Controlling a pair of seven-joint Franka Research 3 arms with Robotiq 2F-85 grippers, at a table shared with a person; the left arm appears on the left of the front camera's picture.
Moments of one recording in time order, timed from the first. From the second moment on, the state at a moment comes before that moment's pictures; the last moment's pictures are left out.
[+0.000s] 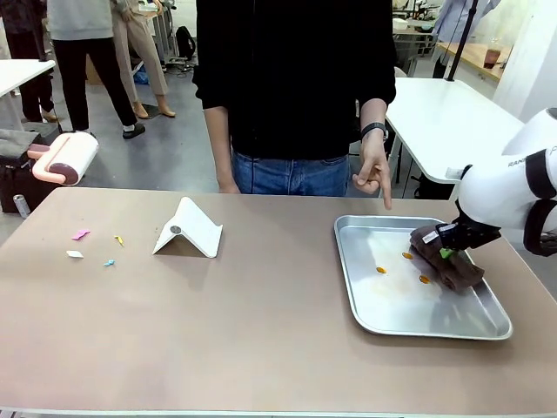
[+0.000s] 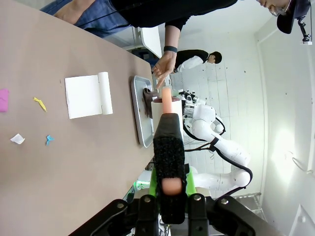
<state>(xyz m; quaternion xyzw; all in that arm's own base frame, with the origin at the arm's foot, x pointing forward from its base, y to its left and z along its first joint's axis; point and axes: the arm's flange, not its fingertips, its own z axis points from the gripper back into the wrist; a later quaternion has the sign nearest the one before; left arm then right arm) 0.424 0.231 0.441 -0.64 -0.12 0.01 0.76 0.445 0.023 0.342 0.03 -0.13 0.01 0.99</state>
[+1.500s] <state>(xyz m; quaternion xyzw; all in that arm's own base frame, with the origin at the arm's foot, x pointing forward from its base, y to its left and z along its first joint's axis) 0.424 0.231 0.441 -0.64 -0.12 0.01 0.76 0.462 0.095 0.312 0.19 -0.05 -0.08 0.98</state>
